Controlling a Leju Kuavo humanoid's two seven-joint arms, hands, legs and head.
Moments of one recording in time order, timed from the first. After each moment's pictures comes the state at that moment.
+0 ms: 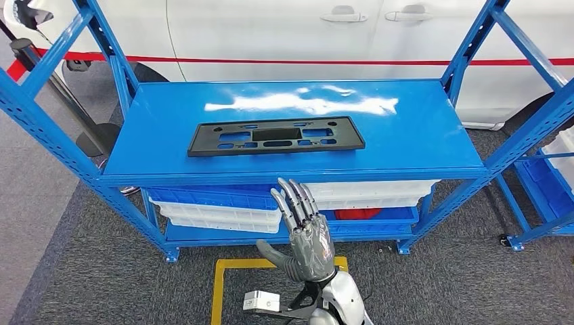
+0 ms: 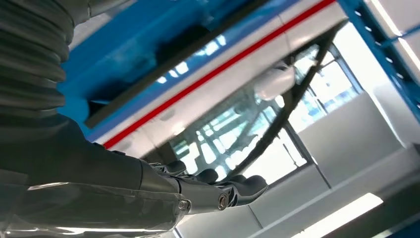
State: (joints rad) left arm -0.01 -0.06 0.48 -0.21 -0.70 0.27 -0.29; right arm -0.14 0.13 0.59 -1.36 1.02 -0.65 -0.34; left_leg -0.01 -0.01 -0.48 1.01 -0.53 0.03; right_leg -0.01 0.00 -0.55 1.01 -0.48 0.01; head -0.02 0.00
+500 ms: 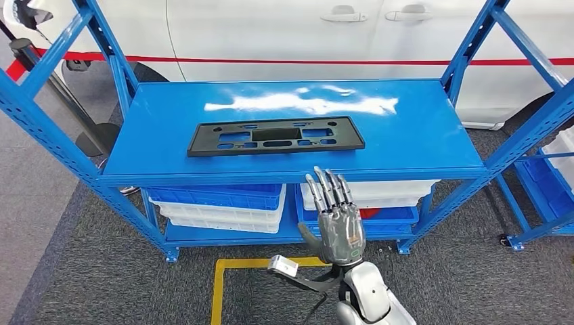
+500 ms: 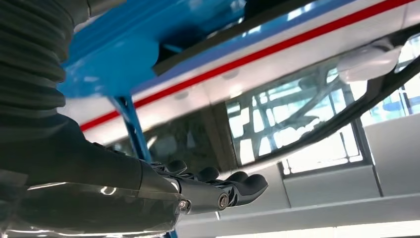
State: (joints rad) left arm -0.02 -0.05 0.50 -0.21 -0.75 0.24 -0.29; right arm -0.23 -0.06 0.62 -1.39 1.29 -0.66 0.10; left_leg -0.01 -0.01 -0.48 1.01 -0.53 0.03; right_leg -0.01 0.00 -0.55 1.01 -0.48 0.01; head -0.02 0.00
